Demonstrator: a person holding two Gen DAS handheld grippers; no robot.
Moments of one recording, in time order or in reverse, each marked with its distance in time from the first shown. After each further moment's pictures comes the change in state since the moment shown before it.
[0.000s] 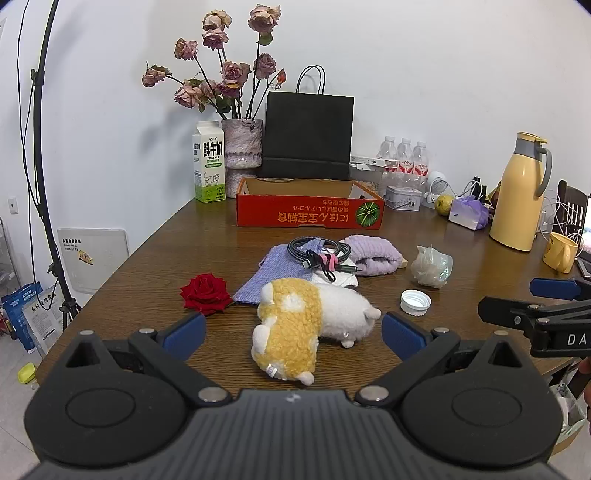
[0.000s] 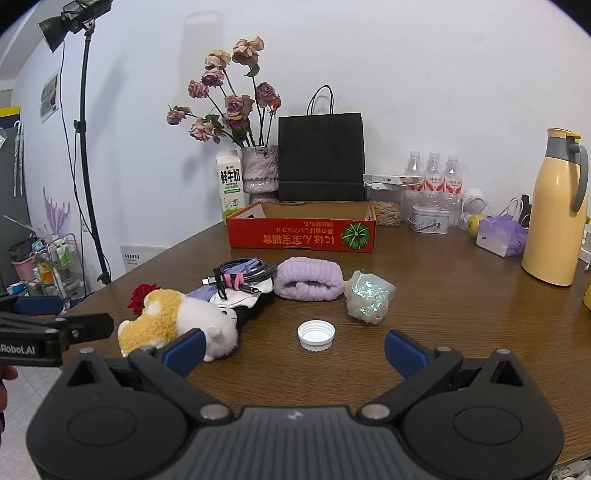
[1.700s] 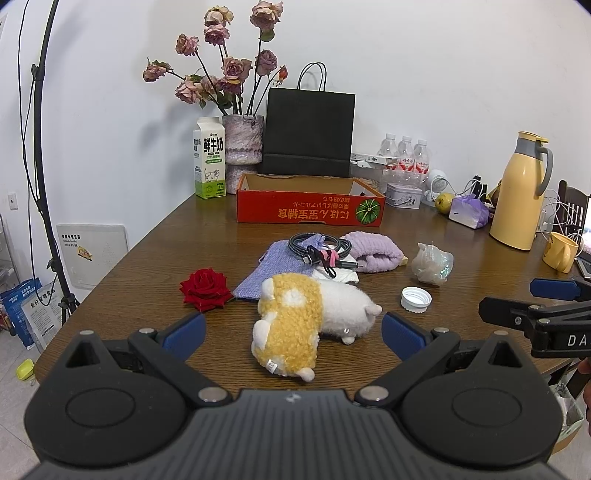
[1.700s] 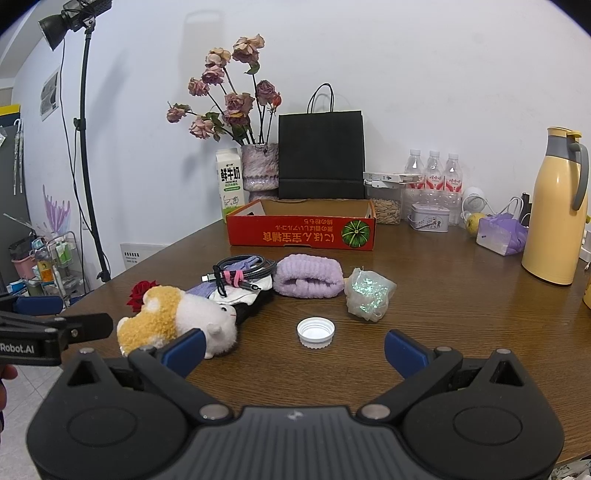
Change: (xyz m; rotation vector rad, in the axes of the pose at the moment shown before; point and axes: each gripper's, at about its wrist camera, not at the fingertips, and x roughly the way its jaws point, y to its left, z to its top) left arm -0.001 0.000 -0.003 -0.012 0.004 -0.002; right arm 0.000 0.000 -0.001 -0.001 0.004 -0.002
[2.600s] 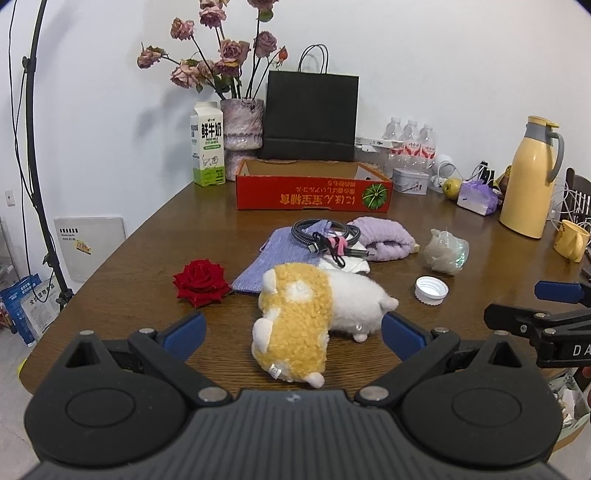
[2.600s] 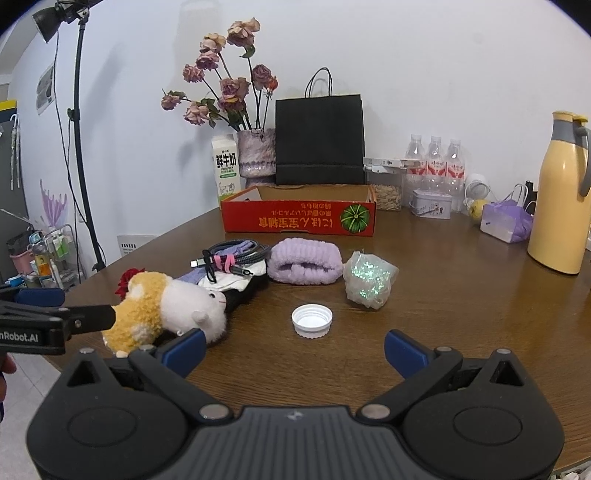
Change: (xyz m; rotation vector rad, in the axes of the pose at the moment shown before) left arm 0.034 0.005 0.000 0.008 0.051 0.008; right arm 0.030 -0.009 -0.012 0.007 0.046 0.002
